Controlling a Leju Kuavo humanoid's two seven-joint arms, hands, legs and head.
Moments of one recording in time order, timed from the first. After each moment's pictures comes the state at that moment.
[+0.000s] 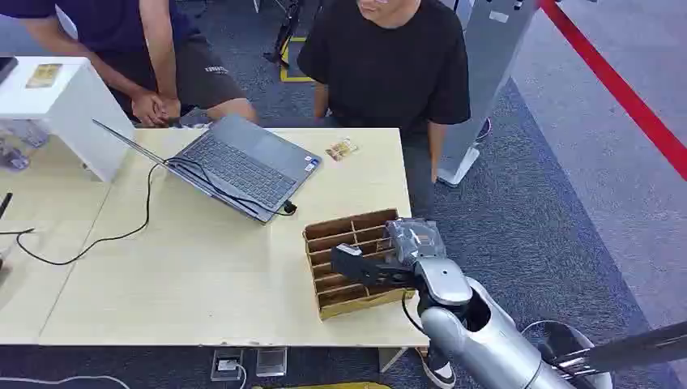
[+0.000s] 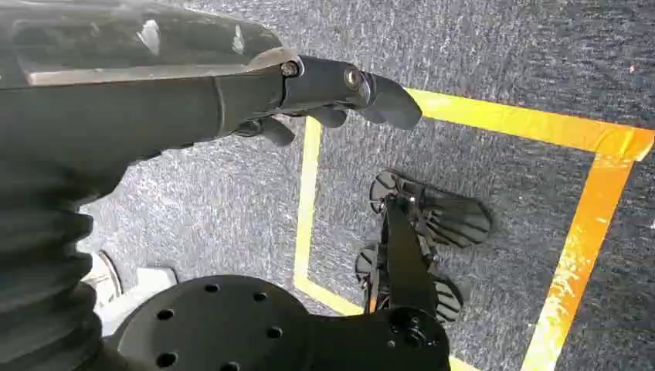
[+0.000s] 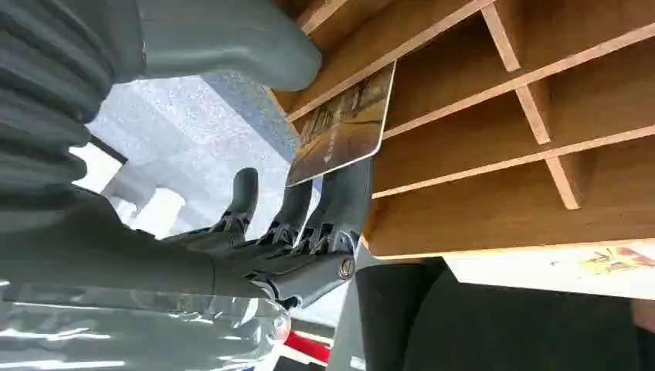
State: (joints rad) left arm -0.09 0.07 -1.02 -0.21 1.54 0.10 0.00; right arm -0.42 -0.24 0.61 -1.53 0.87 0.32 0.69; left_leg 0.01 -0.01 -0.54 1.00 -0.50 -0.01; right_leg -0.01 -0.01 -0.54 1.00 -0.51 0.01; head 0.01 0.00
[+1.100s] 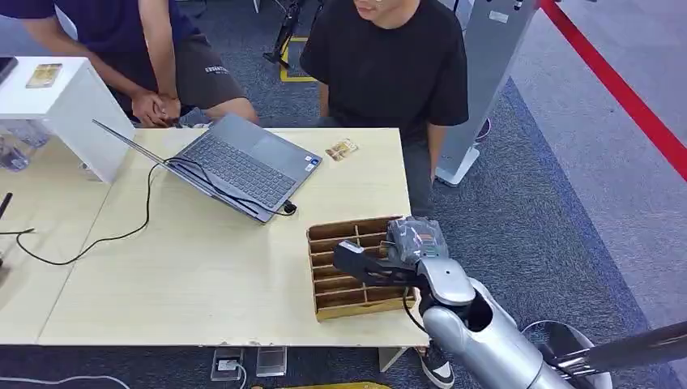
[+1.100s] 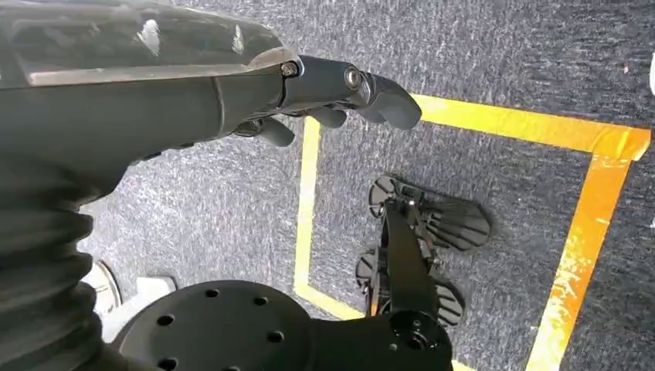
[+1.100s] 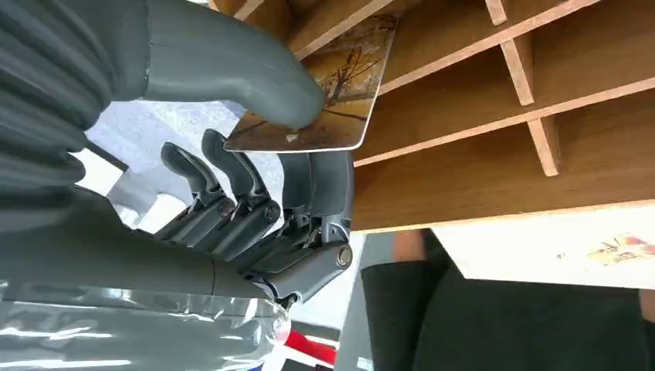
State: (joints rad) left arm -0.09 0.07 -1.02 -0.21 1.52 0.10 -0.01; right arm -0.41 -0.24 0.59 -1.54 0.88 0.30 0.69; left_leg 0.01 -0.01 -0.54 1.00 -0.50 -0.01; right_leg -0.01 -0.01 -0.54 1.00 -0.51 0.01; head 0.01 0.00
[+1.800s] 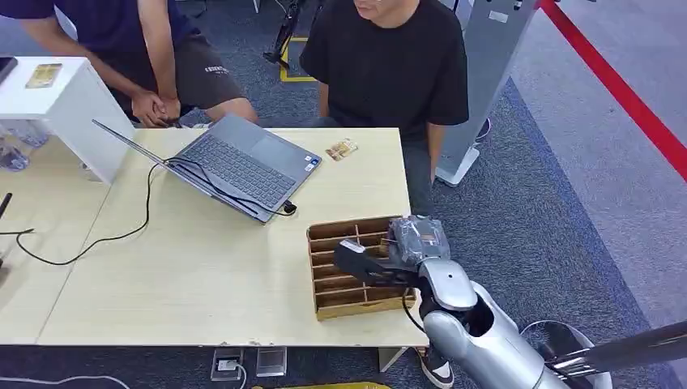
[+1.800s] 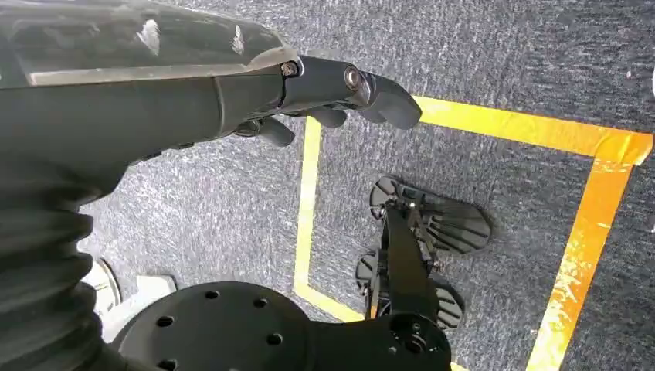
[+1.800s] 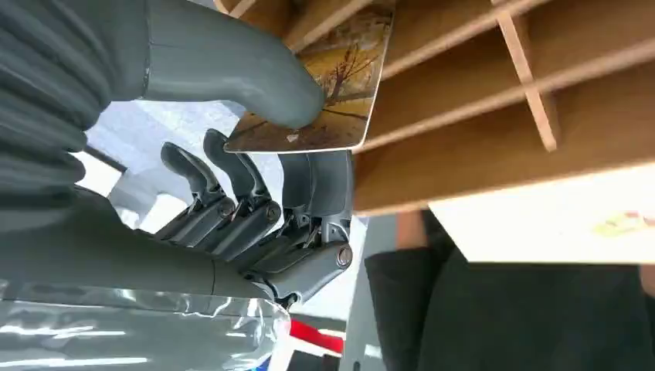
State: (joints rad) left arm -0.09 0.07 -1.02 -0.21 1.53 0.11 0.00; right arm -0.40 -0.24 0.58 -1.56 0.90 0.23 0.69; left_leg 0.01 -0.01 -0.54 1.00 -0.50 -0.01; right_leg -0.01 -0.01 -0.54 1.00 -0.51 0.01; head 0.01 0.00
